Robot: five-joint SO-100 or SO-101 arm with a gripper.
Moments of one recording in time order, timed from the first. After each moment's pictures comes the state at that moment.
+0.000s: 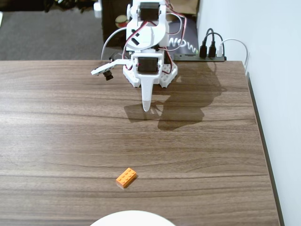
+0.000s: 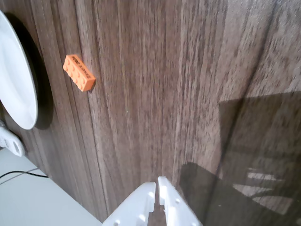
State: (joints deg) arm 2.6 188.5 168.2 70.0 -2.0
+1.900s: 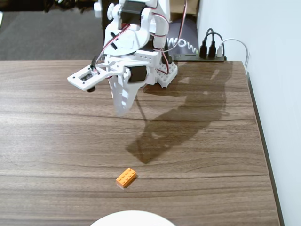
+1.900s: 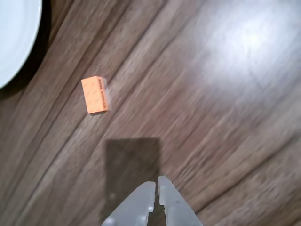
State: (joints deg) arm 14.4 139.7 139.0 59.2 -53.9
